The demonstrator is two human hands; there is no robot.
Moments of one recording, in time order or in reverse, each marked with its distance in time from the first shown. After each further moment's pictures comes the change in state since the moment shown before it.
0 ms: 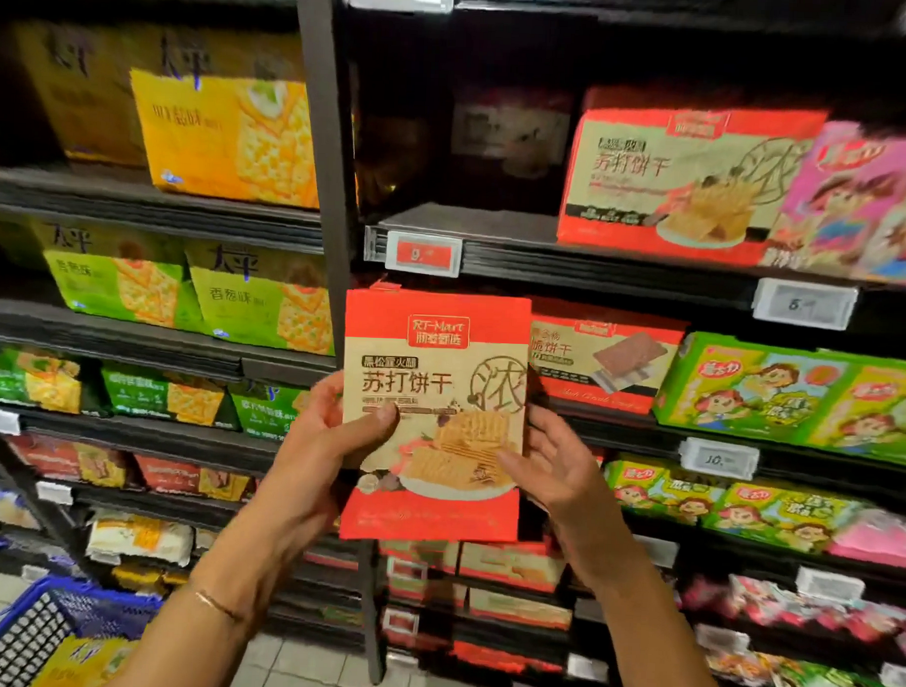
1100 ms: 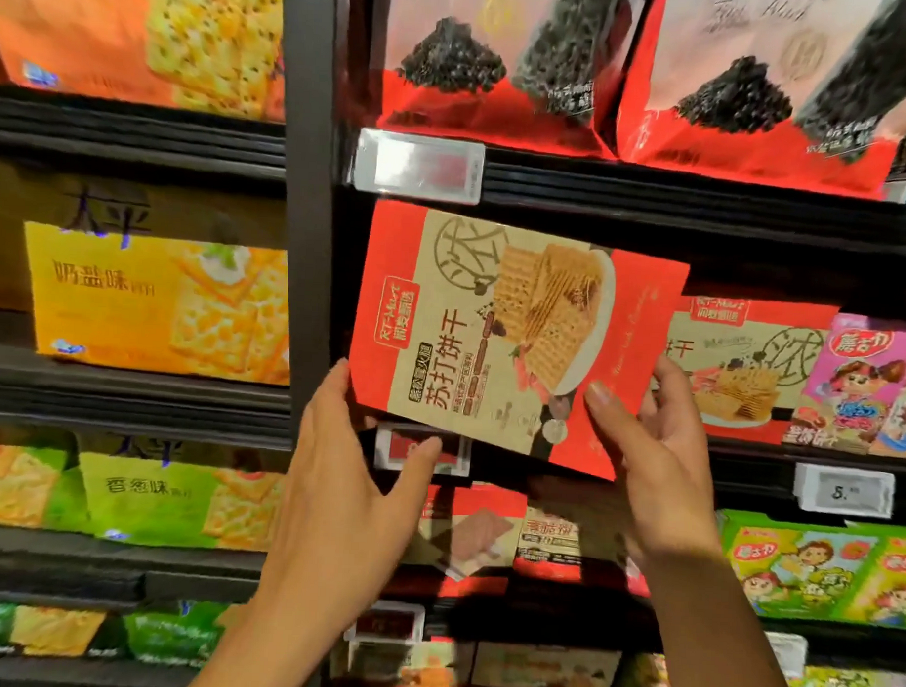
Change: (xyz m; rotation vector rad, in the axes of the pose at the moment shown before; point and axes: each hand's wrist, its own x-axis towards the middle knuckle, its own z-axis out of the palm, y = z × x) left_hand 0.132 0.091 0.040 0.855 0.126 0.664; right_hand 0.154 -0.131 -0.006 0.119 0.434 -0.471
